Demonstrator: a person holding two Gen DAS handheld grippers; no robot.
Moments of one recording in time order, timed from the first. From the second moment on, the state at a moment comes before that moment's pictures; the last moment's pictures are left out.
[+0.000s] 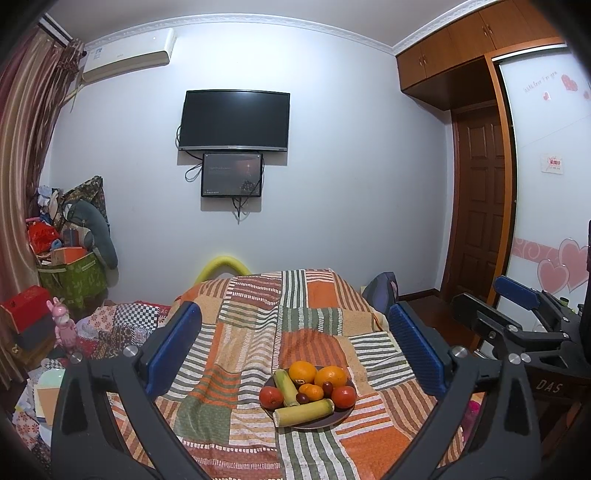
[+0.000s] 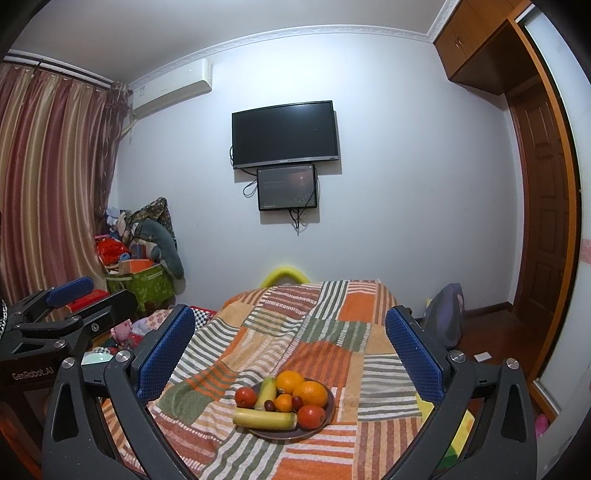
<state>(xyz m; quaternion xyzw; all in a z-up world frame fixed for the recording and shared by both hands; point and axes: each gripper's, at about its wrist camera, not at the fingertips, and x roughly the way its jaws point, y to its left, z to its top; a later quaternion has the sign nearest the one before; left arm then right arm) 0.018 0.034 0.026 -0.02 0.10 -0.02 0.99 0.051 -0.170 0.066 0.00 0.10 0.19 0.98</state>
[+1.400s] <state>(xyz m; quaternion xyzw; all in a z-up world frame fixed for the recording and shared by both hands) 0.023 0.031 0.023 -0.03 0.11 -0.03 0.99 0.050 -0.171 0.070 0.00 0.10 0.19 0.98</state>
